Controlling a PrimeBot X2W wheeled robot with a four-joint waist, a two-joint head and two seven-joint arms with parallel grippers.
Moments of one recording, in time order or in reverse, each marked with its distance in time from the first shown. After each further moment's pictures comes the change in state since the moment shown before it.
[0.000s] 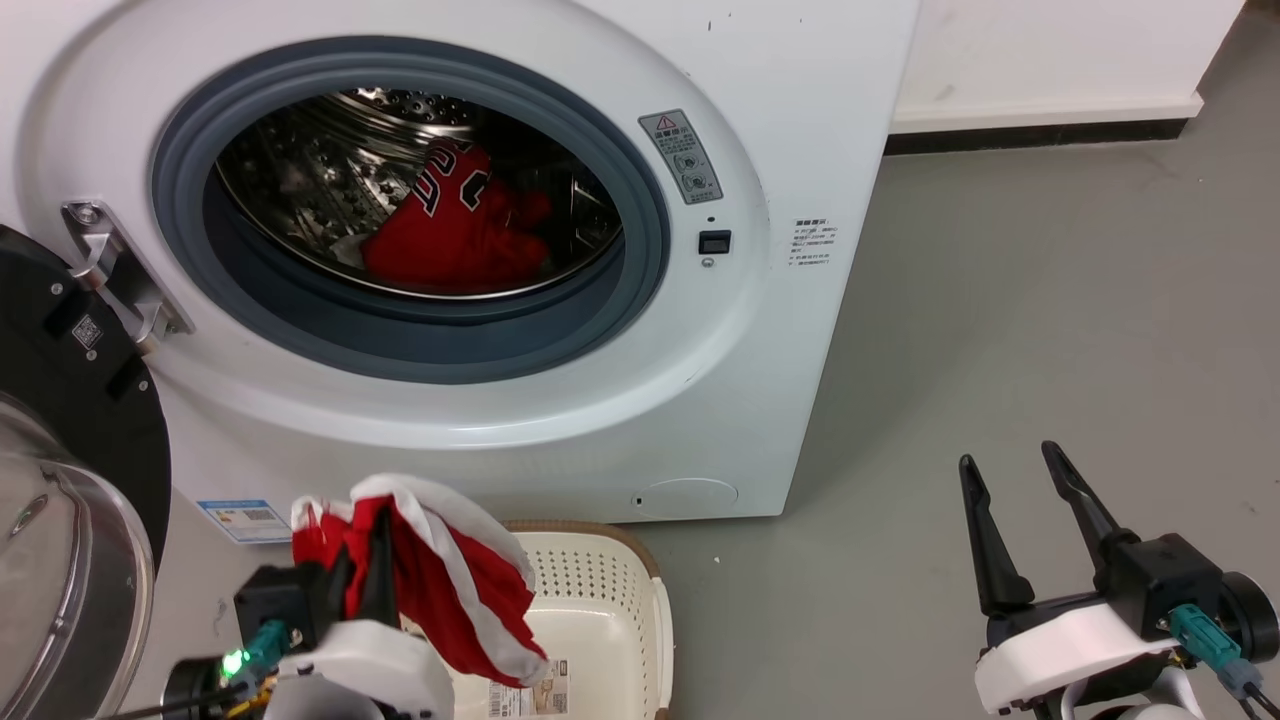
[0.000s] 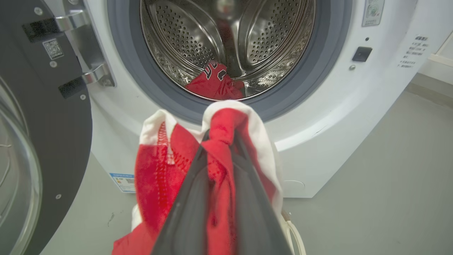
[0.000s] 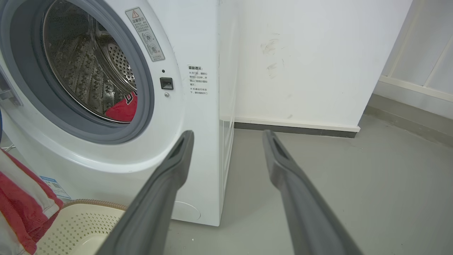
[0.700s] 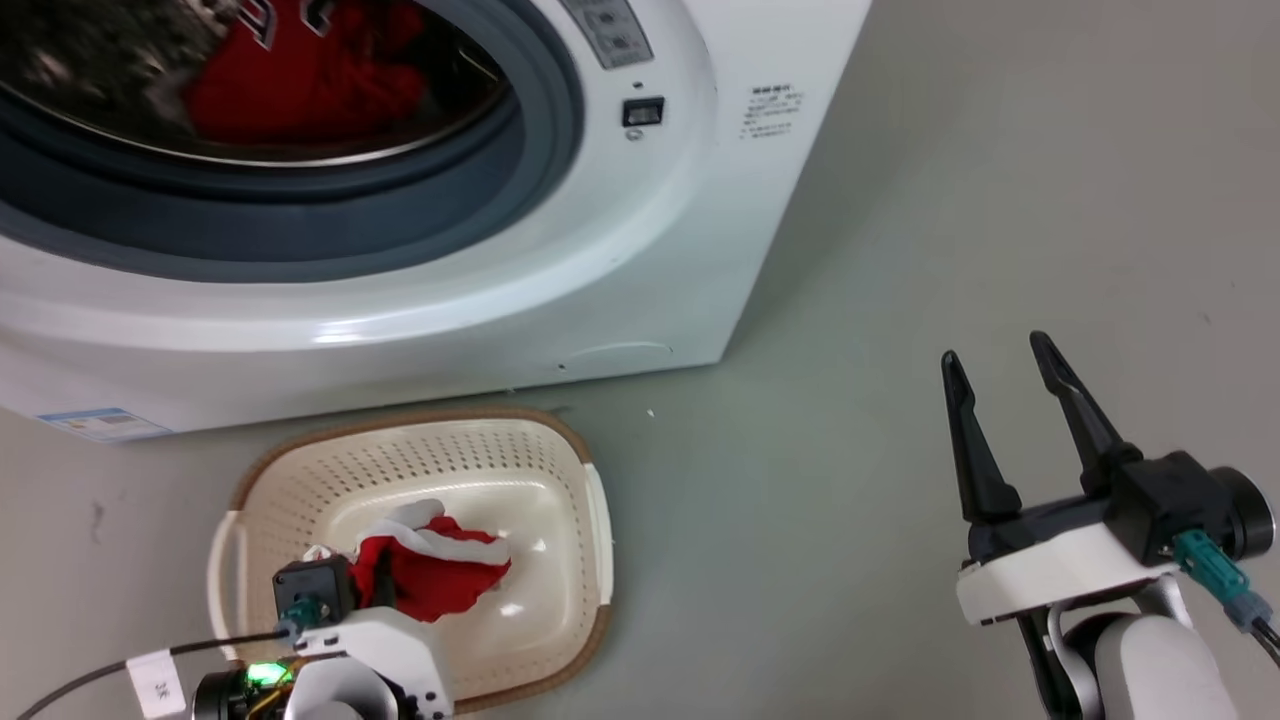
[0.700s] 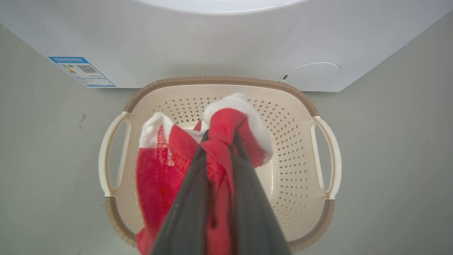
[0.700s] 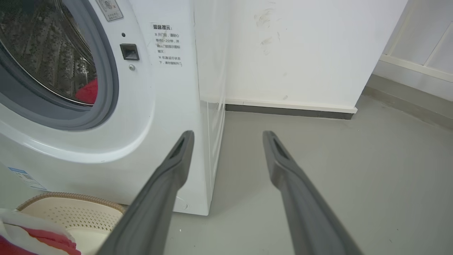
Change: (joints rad) left arm -0.193 -0.037 0.004 0.545 -0.037 -0.010 -0.107; right arm -0.138 -0.003 0.044 -0.022 0.009 0.000 -0.030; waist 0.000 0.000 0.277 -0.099
